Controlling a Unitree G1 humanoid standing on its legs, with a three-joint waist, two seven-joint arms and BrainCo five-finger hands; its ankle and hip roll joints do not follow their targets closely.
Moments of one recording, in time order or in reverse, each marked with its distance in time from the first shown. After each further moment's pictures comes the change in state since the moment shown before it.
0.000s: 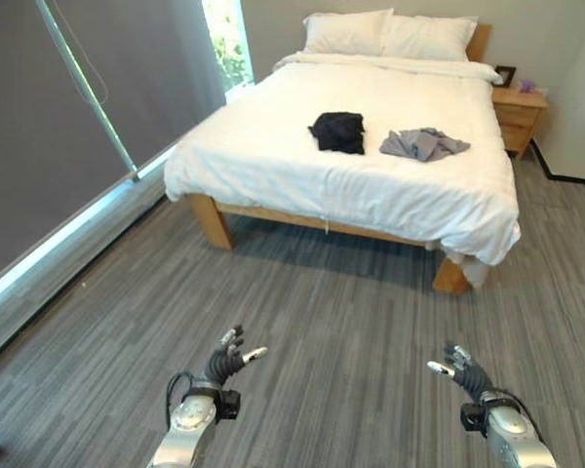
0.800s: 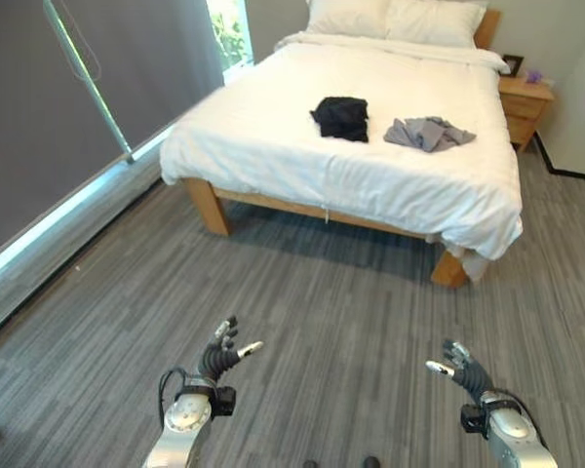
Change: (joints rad) left arm 0.005 0.003 0.028 -0.056 0.019 -0.020 0.008; right arm 0.009 -0.005 -0.003 -0.128 -0.025 -0.015 -0.014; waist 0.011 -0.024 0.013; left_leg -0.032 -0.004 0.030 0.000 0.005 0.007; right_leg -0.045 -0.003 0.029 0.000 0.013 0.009
